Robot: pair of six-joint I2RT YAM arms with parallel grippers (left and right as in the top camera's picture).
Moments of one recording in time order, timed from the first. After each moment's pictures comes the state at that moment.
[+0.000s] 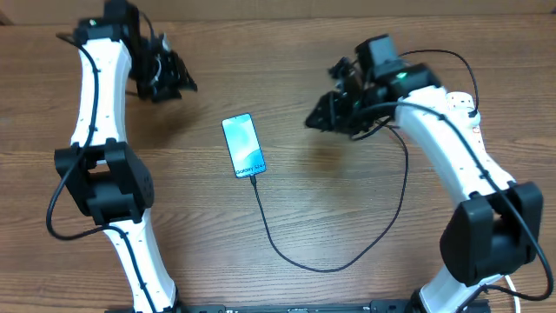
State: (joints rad) left arm 0.10 2.28 2.26 -1.40 0.43 -0.19; right arm 0.26 1.84 1.59 -0.99 -0.59 0.29
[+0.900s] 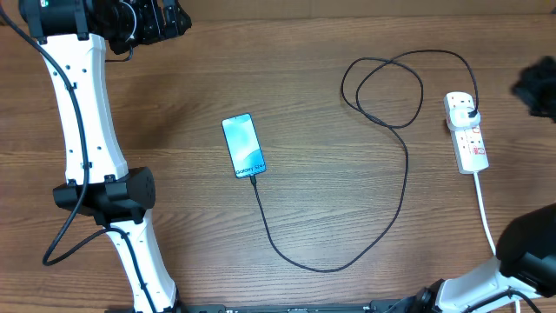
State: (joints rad) left arm 0.09 2.27 2.83 -1.54 0.42 -0.15; right arm -0.55 1.84 1.87 -1.14 -0.32 0.30
